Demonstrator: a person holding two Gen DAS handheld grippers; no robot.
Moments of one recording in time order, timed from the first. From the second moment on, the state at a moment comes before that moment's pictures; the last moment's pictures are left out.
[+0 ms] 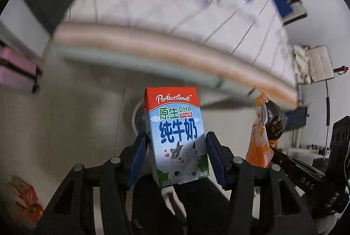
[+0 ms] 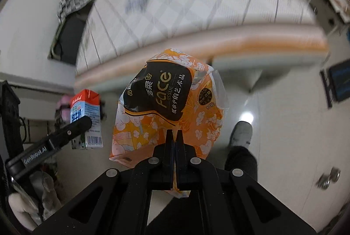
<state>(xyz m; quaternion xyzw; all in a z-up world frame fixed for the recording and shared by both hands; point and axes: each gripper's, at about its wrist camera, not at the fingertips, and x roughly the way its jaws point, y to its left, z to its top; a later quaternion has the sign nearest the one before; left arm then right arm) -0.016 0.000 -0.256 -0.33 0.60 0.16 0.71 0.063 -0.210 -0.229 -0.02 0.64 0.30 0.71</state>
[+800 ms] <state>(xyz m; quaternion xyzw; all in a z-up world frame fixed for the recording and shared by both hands) 0.008 0.005 -0.597 -0.31 0.66 0.16 0.66 0.120 -0.174 -0.691 -0.05 0.72 0.25 0.65</state>
